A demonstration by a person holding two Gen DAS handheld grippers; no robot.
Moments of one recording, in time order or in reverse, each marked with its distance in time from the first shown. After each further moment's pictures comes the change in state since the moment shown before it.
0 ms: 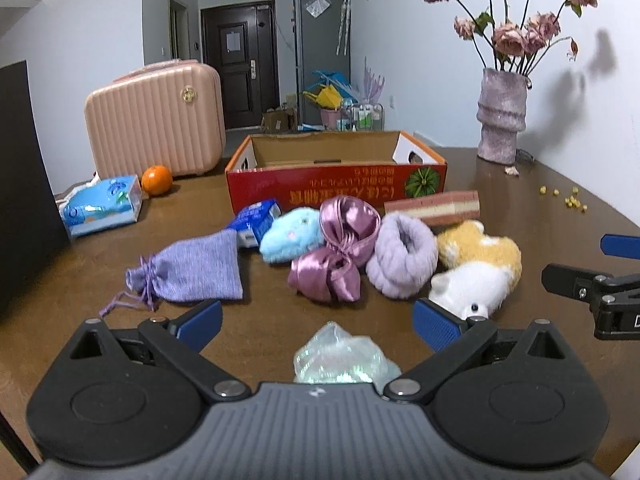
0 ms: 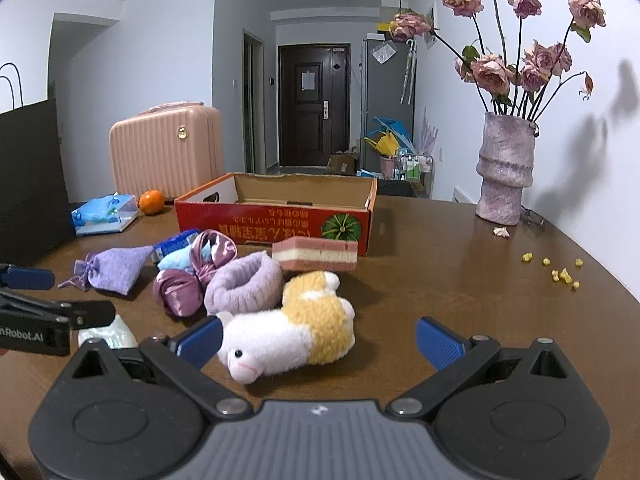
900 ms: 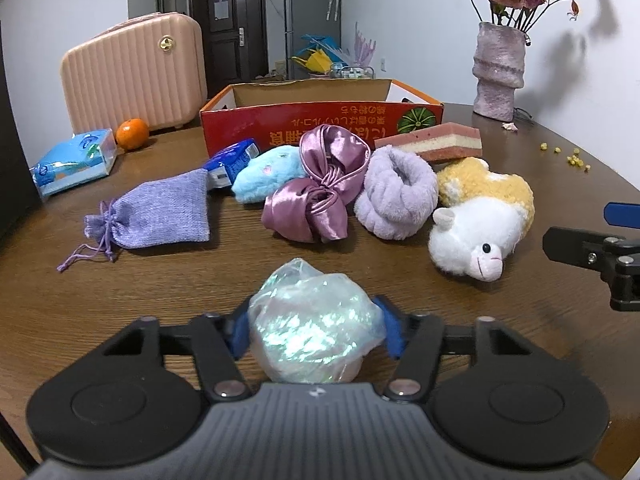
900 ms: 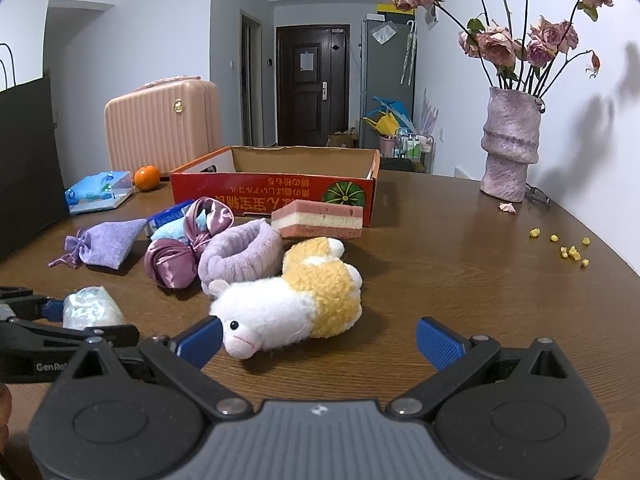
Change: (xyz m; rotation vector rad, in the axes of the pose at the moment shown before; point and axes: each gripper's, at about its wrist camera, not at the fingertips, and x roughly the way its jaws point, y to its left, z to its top) left arm 0.043 -0.009 -0.035 0.009 0.110 -0.027; right arm 0.022 0.004 -0.014 0.002 0.060 -0.005
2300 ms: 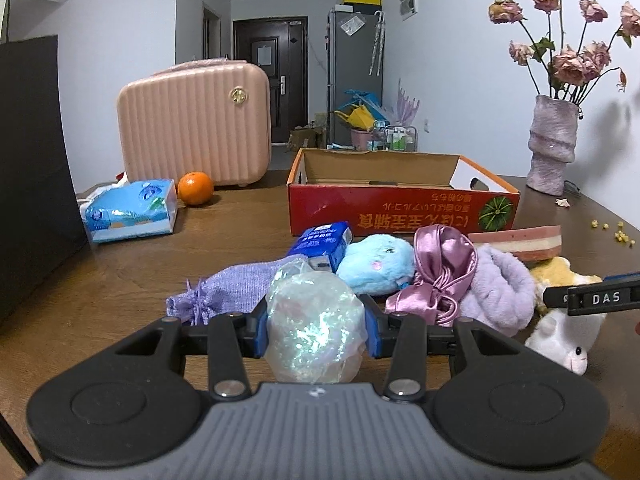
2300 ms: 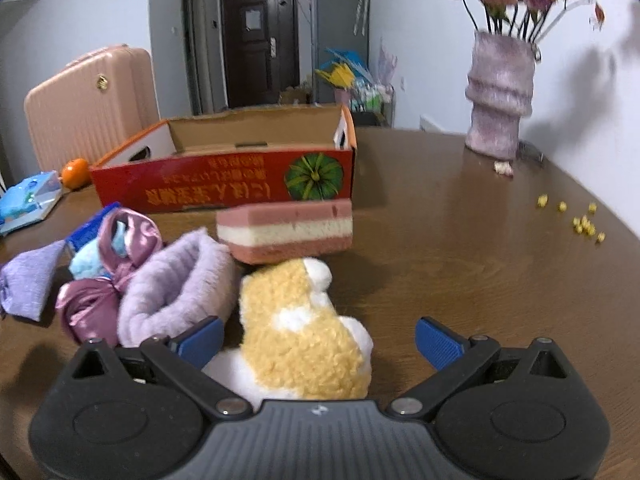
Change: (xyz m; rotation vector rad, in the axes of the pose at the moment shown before) left arm 0.001 0.075 0.039 -0.074 -0.174 0.081; right arm 0.109 0.001 0.042 0.117 0.159 -0.120
